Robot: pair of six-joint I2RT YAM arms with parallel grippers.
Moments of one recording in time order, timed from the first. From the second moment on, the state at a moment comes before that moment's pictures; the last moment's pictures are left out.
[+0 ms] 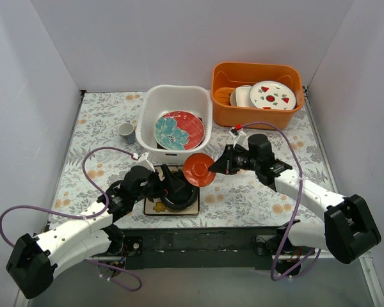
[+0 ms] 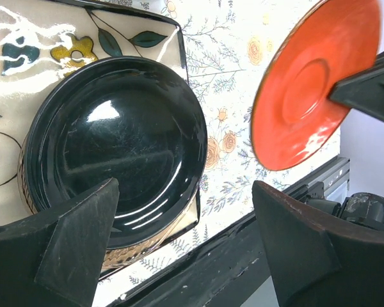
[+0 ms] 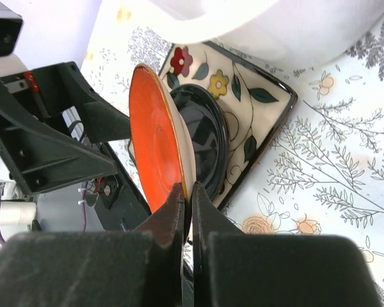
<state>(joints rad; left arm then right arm) -0.73 0.82 0.41 -0.11 0.02 -0.91 0.54 1.23 0.64 0.11 -0.59 0.60</state>
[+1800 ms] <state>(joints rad) -0.74 0.78 0.27 0.00 0.04 -0.87 0.52 1.82 1.46 -0.01 -0.58 0.51</state>
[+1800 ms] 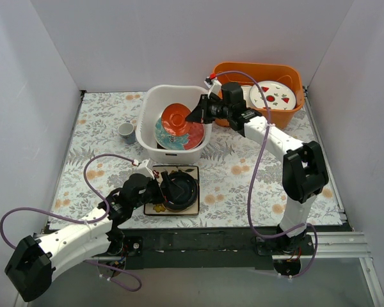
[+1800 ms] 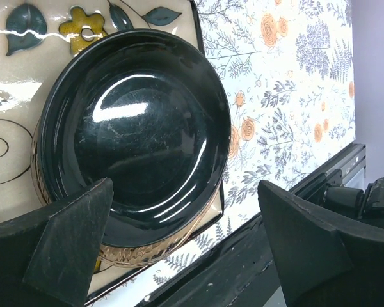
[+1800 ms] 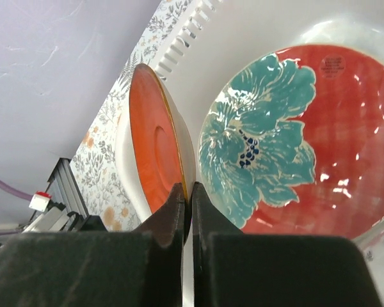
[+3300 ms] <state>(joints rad) -0.74 0.80 0.41 -0.07 -0.03 -0.88 0.53 2.17 1.79 -0.19 -0.53 0.44</state>
